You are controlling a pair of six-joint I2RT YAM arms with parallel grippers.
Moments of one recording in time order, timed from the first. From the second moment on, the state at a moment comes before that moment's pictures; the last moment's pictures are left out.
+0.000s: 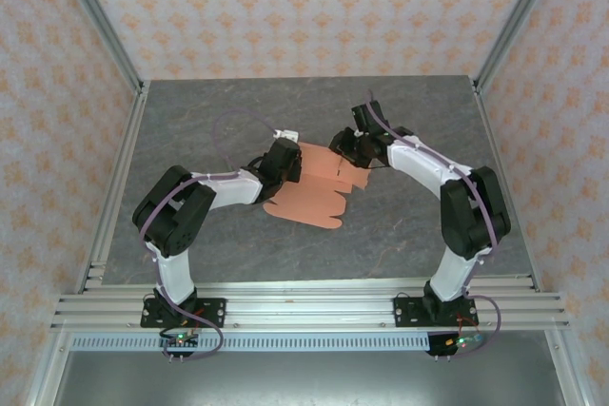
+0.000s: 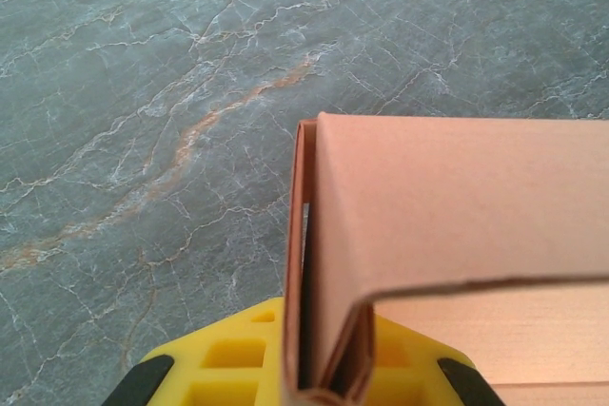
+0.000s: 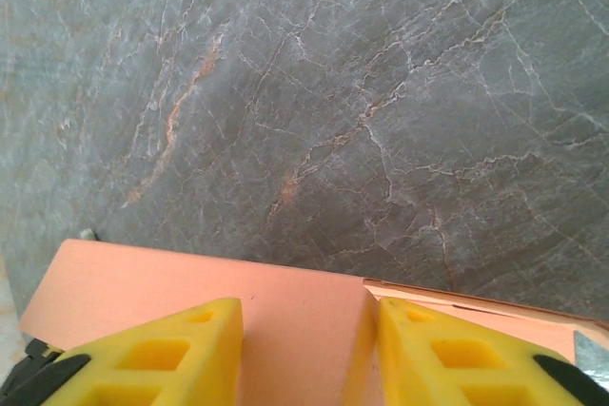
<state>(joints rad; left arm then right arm) -0.57 1.85 1.00 0.14 -0.32 -0.29 0.42 1.75 1.25 -0.41 -0.22 0.90</state>
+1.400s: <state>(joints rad) -0.58 1.75 1.00 0.09 -0.31 -0.39 0.44 1.26 0.82 -0.35 -0.06 0.84</state>
